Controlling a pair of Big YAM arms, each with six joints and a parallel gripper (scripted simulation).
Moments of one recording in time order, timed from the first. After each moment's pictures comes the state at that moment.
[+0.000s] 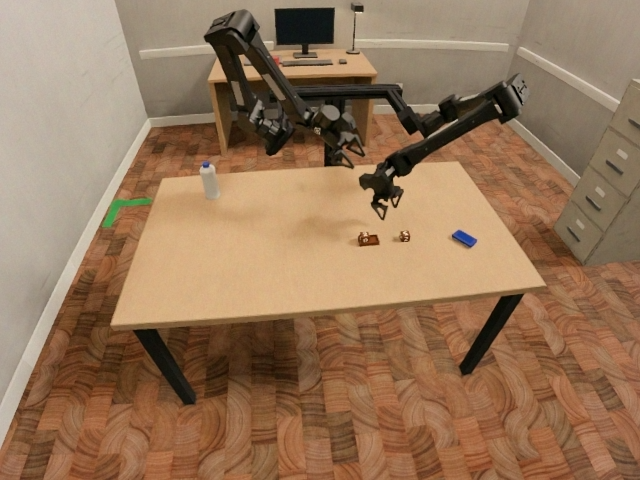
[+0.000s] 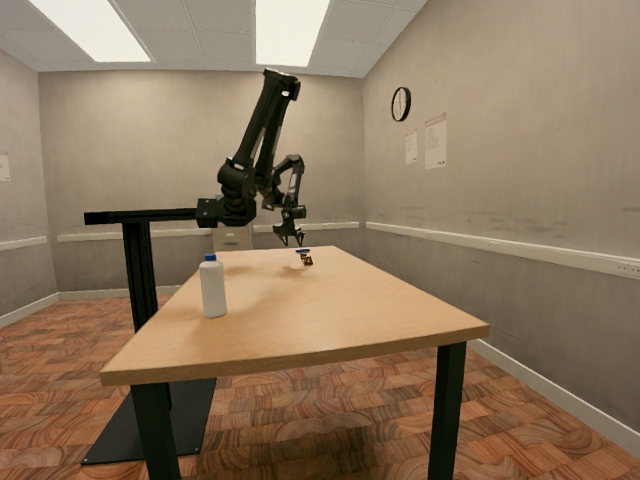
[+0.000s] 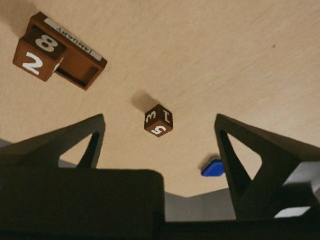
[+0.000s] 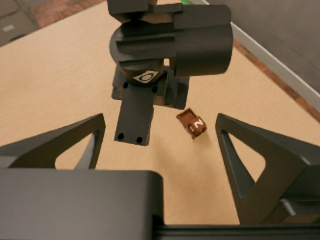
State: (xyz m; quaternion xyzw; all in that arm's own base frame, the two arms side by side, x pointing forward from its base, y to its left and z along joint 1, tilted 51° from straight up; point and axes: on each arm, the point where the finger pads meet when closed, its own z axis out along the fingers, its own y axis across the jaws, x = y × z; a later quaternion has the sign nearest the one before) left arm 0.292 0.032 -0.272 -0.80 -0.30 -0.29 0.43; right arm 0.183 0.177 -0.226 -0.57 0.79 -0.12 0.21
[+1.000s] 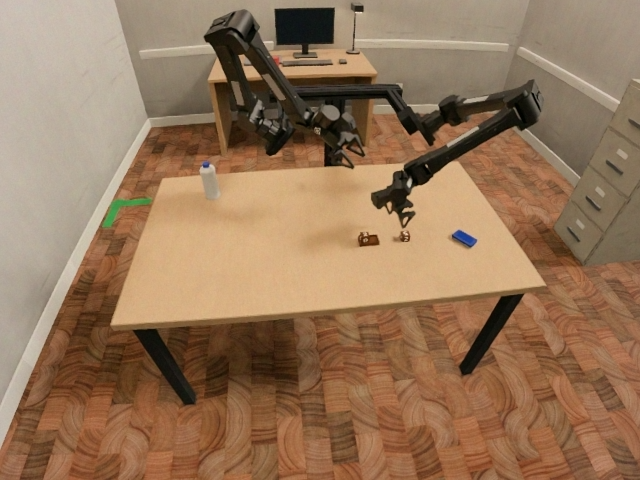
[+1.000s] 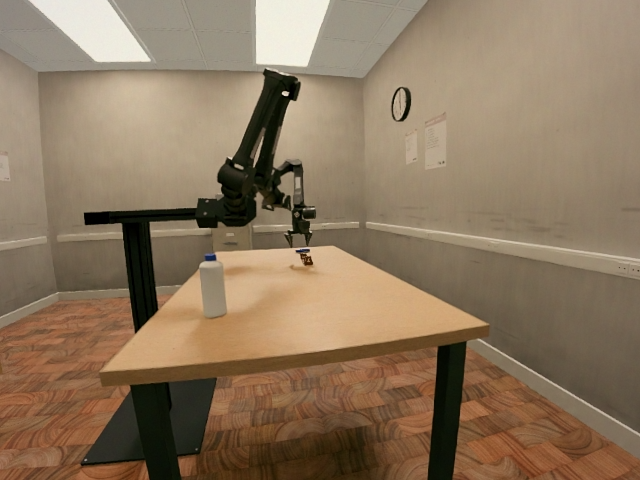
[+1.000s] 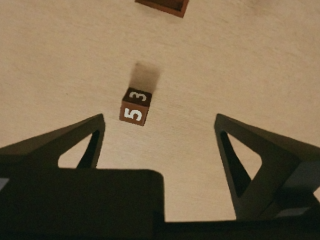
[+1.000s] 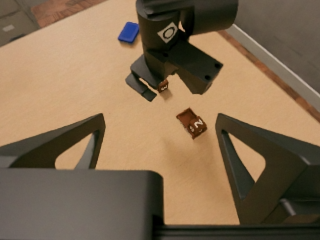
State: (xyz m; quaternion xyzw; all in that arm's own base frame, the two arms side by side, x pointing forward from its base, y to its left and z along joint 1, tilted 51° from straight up) left arm 0.328 0.053 -0.257 -0.54 -0.71 -0.39 0.24; right arm 0.183 0.177 -0.226 -0.57 0.79 -0.12 0.21
